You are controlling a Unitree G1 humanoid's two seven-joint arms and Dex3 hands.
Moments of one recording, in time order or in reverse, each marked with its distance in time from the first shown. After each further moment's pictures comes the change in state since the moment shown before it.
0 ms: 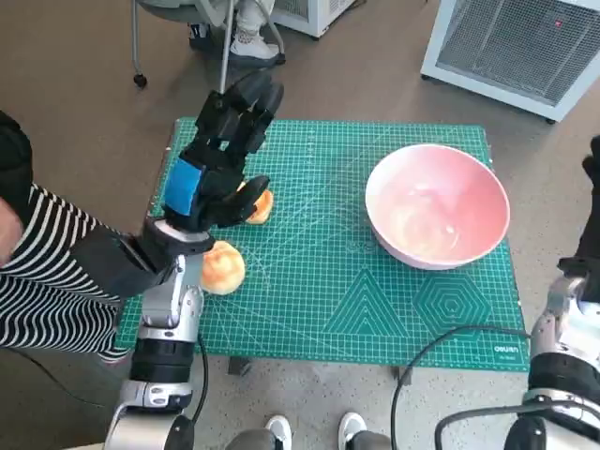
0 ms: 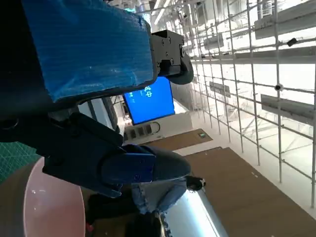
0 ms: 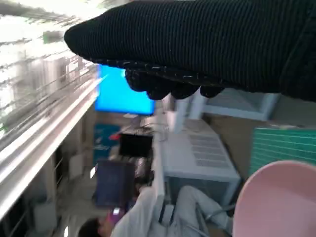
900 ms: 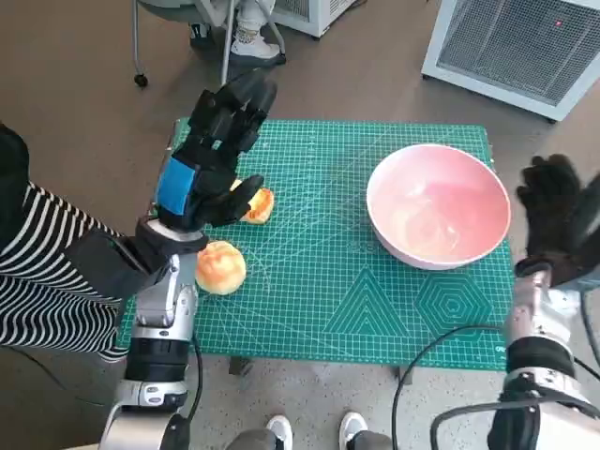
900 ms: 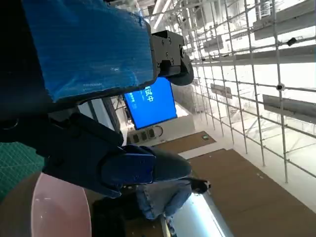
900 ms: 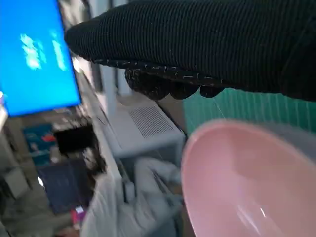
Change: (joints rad) left arm 0.009 0.038 0.007 -0.002 0.006 -0.014 -0.003; right arm -0.102 0.084 -0.009 0.197 0.019 0.195 0.045
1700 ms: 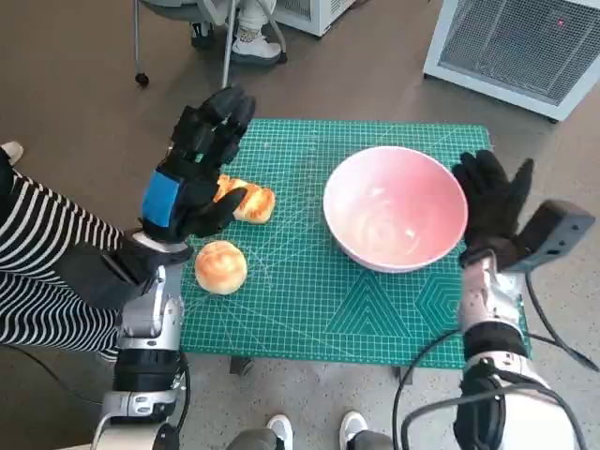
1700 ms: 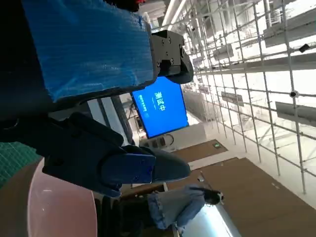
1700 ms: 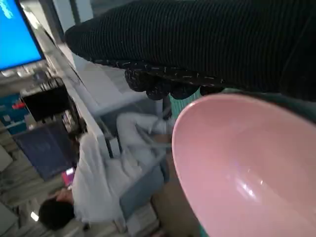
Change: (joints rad) left arm 0.069 0.034 0.019 -0.018 0.001 -0.023 0.008; right arm -0.084 0.140 -0.034 0.026 0.057 0.095 0.051
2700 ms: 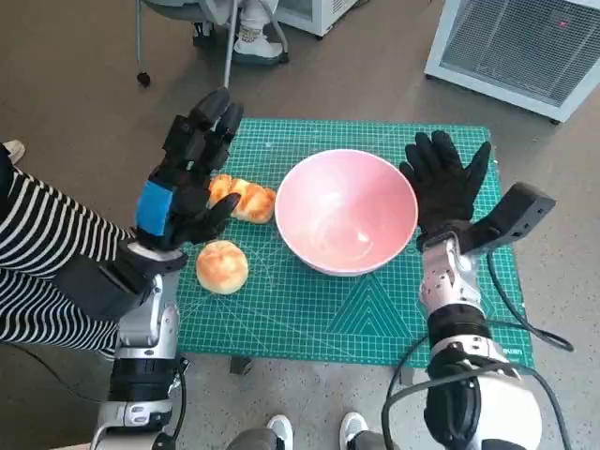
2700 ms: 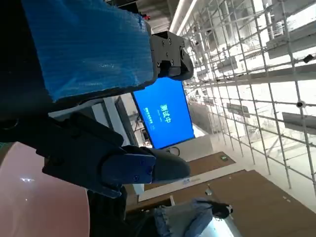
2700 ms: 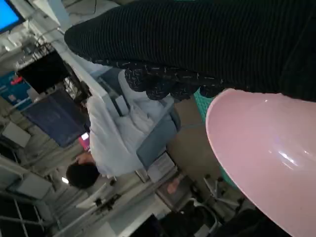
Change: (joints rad) left arm 0.042 0.001 -0.009 -0.038 0.035 -0.006 0.059; right arm -0.079 0.098 -0.048 0.006 0.054 0.048 0.044
